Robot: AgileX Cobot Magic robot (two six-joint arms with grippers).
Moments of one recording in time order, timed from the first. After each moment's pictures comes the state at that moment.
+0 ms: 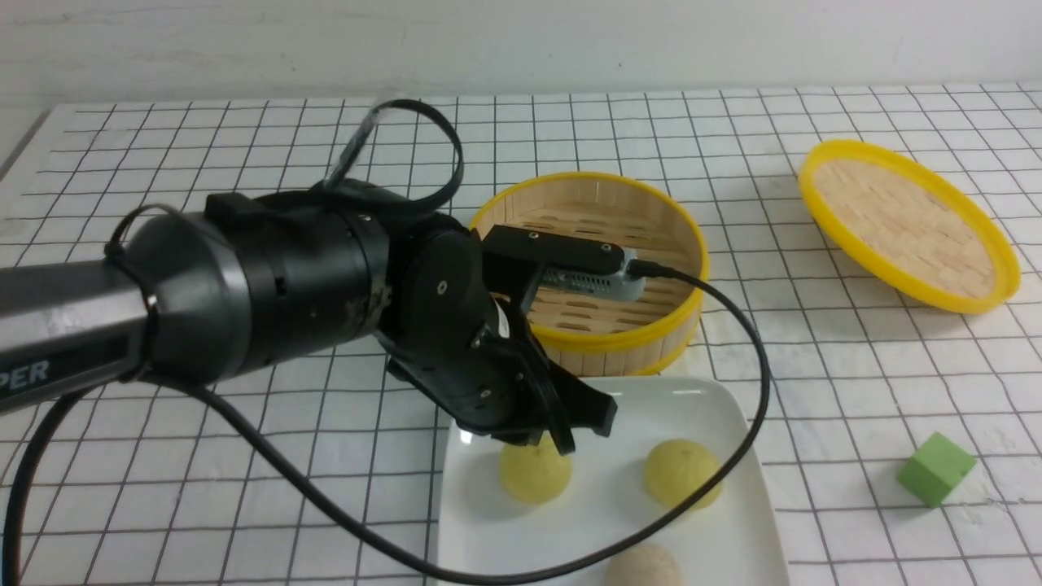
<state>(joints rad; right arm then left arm) 0.05 -0.01 -0.32 0.22 0.47 -0.07 -0.72 1.67 -1.14 -0.07 0.65 -0.23</state>
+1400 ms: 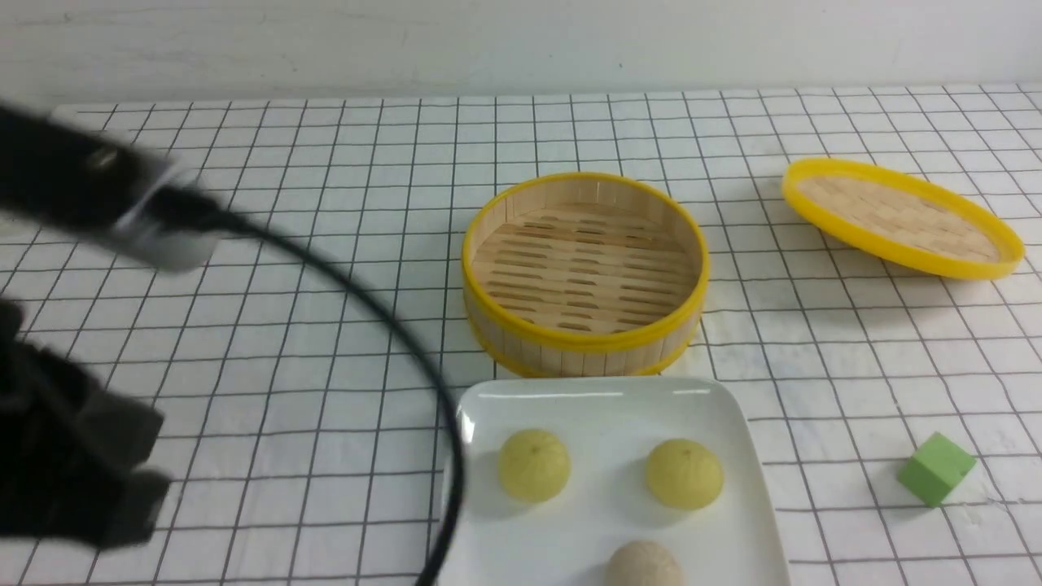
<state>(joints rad) -0.03 -0.01 0.02 0.09 0.41 -0.07 -0.72 0.75 -0.95 0.21 1.12 -0.33</state>
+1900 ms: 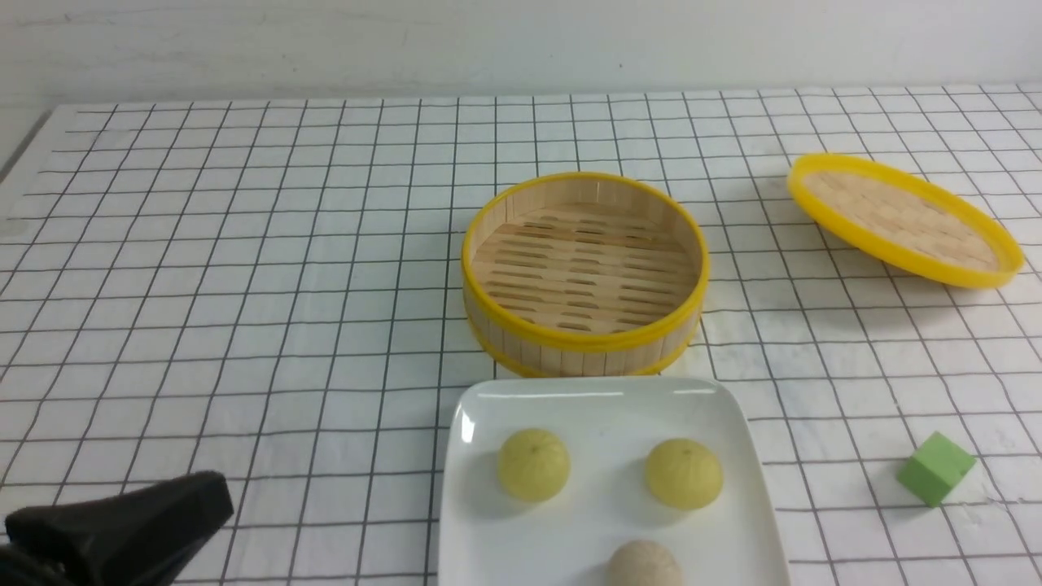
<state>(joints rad) -0.03 -0.01 0.02 0.09 0.41 -0.07 -0.72 0.34 -0.36 0.19 0.40 -0.58</state>
